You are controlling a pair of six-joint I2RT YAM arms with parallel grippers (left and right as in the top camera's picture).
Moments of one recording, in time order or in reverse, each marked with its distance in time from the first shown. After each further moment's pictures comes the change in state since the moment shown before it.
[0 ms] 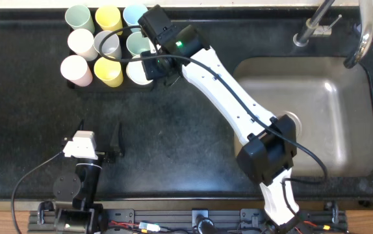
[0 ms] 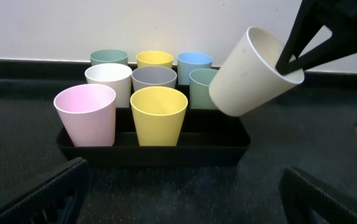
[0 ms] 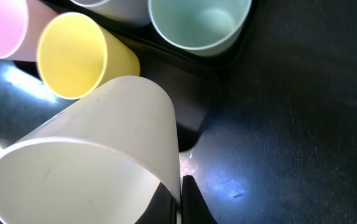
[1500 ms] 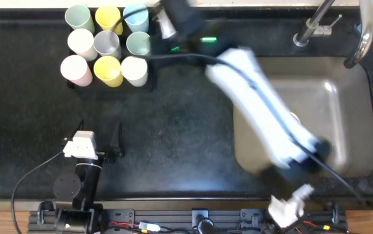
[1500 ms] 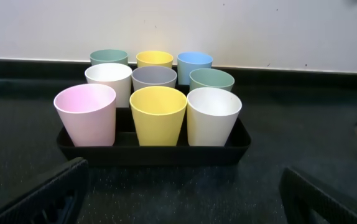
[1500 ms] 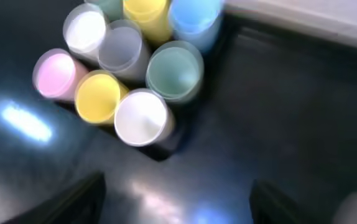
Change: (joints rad) left arm 0.000 0.000 0.000 0.000 0.000 0.000; right arm -0.111 -0.262 0.001 -0.014 0.032 -0.118
